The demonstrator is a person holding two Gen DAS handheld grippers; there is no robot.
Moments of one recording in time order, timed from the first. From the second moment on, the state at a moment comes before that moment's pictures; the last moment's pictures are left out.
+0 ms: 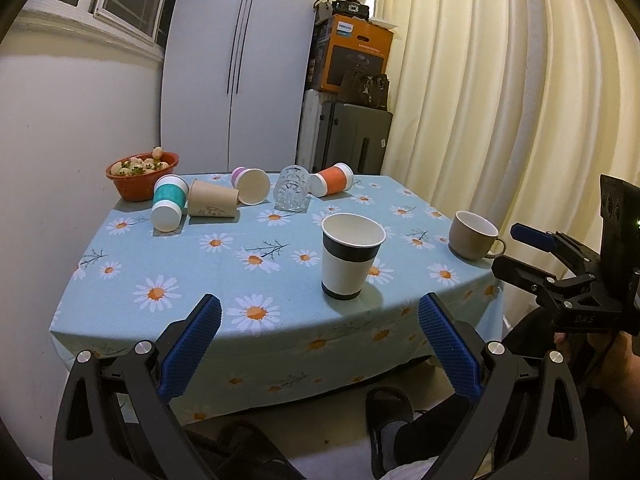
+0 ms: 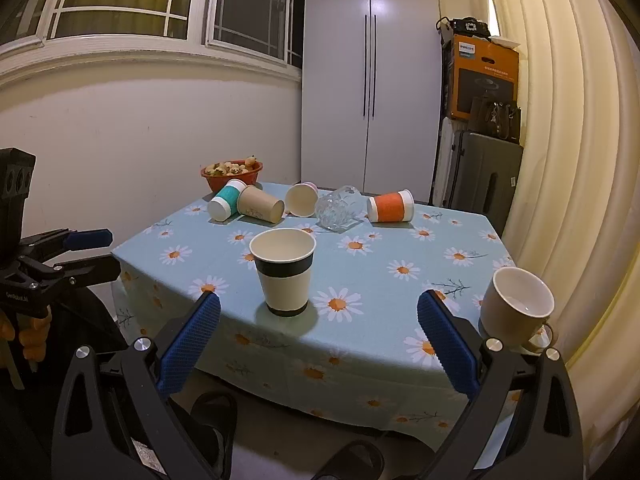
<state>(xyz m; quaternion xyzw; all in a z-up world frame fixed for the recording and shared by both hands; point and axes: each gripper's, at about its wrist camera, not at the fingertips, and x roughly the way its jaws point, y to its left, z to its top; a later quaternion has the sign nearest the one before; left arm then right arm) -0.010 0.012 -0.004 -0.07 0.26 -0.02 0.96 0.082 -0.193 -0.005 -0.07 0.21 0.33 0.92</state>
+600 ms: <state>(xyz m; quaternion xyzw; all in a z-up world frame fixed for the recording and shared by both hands) -0.010 0.012 -0.004 -0.06 0.26 -0.02 0.96 0.080 -0.189 -0.008 -0.09 0.21 0.33 0.92</state>
